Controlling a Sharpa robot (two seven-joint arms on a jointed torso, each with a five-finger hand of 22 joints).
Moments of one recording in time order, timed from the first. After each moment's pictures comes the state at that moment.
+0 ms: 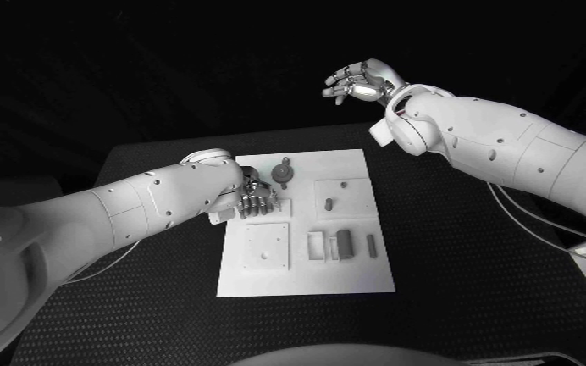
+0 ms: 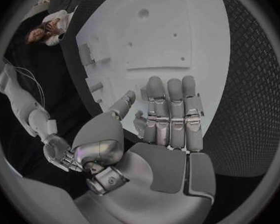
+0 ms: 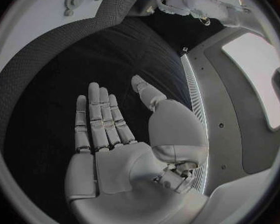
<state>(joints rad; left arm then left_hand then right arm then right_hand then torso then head) 1.25 -0.38 -0.22 1.00 -0.96 0.14 -0.48 0.62 -0.05 0.57 -0.22 0.06 1.14 0.03 0.38 0.74 1.36 -0.07 0.56 0.65 1.14 -0.04 0.84 0.76 0.03 1.13 -0.14 0.24 1.26 1.31 -0.60 -0.02 1.03 -0.66 -0.28 0.24 1.01 -0.10 0.51 -0.27 0.10 0.74 0.20 0.27 0.42 0.80 0.16 0.66 0.22 0.90 0.11 0.56 0.78 0.19 0.48 0.23 0.45 1.20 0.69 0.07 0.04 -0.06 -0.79</state>
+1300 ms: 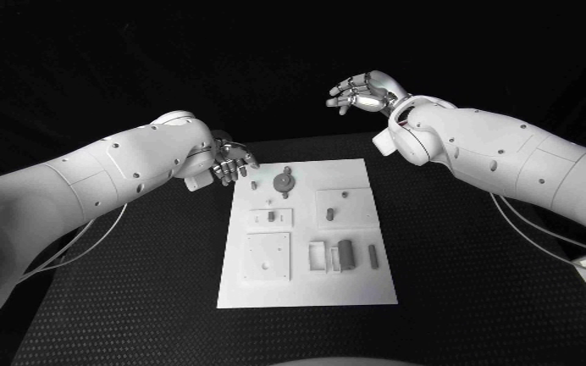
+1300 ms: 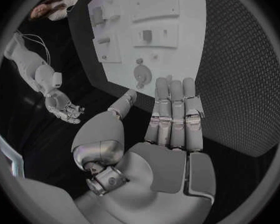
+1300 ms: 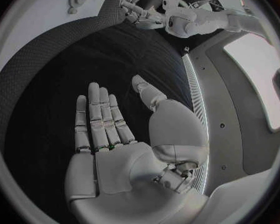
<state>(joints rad) 1.35 -0.43 -0.12 0.91 -0.89 0.16 -0.46 0.66 -0.06 0.56 -0.25 0.06 0.93 0.11 0.27 0.72 1.23 0.00 0.59 0.64 1.01 -0.02 0.87 0.72 0.03 1.07 -0.12 0.17 1.28 1.31 -0.60 -0.02 1.01 -0.66 -0.28 0.24 1.01 -0.10 0.51 -0.27 0.10 0.74 0.19 0.27 0.42 0.80 0.16 0.66 0.21 0.90 0.11 0.56 0.79 0.19 0.48 0.23 0.45 1.20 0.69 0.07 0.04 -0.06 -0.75</state>
